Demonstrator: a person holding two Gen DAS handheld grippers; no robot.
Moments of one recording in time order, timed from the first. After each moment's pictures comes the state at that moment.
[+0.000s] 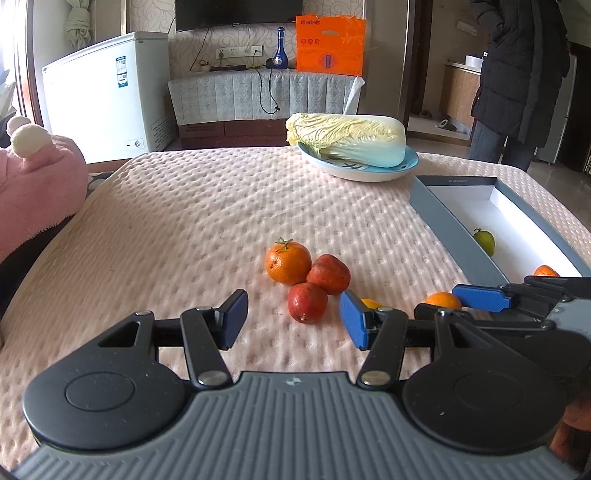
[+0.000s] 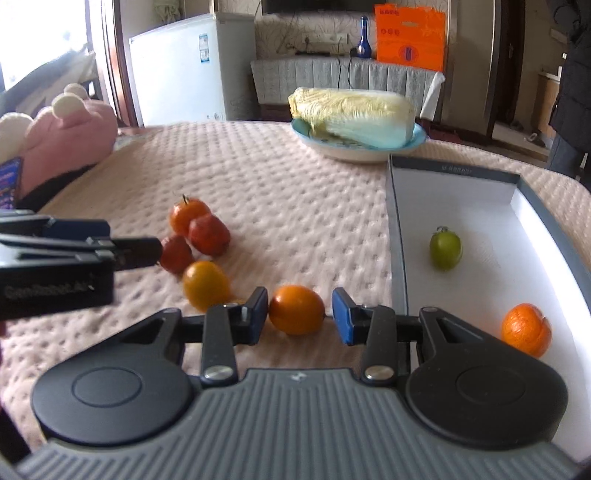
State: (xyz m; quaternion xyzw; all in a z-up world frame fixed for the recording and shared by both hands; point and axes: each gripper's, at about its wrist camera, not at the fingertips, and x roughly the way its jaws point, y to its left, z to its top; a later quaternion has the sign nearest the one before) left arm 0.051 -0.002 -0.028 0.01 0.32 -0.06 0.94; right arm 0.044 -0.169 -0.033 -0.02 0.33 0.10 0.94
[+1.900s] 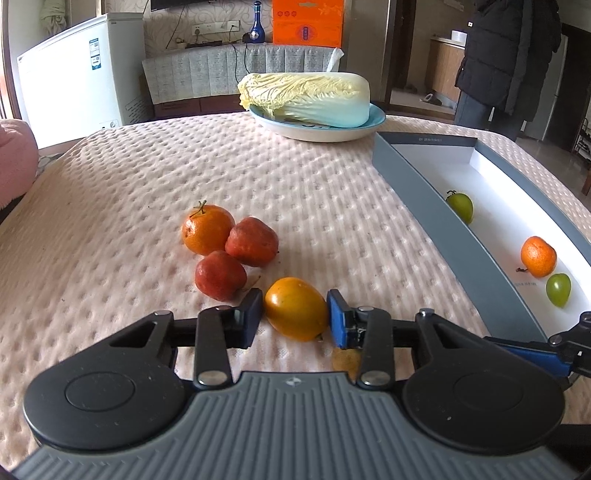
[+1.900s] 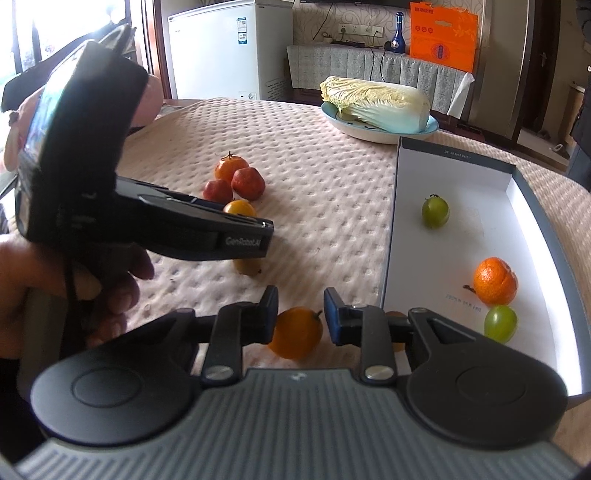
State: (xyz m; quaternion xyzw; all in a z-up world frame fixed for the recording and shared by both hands) left arm 0.073 -0.054 -0.065 0.02 0.36 -0.09 0.93; right arm -0.016 -0.191 -0.021 -0.04 0.35 0.16 0.92
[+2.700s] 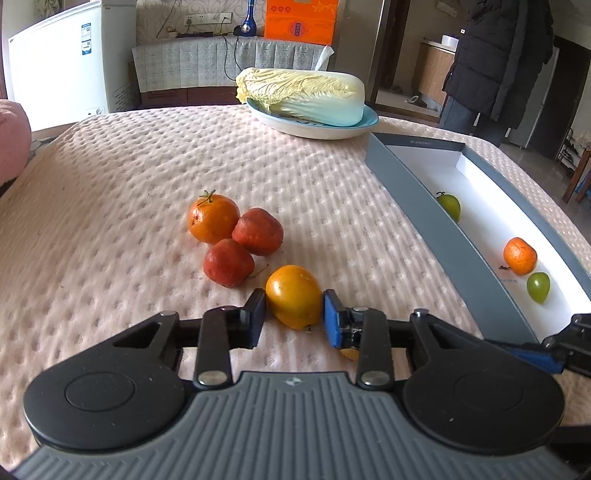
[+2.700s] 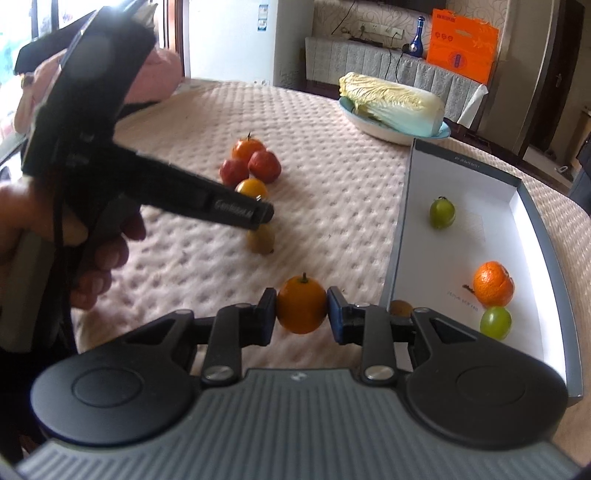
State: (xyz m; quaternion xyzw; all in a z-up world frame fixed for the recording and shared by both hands) left arm 0.066 -0.036 -0.061 -0.01 0.37 -0.11 0.92; right arm -0.030 -0.183 -0.017 -0.10 0.36 0.17 0.91
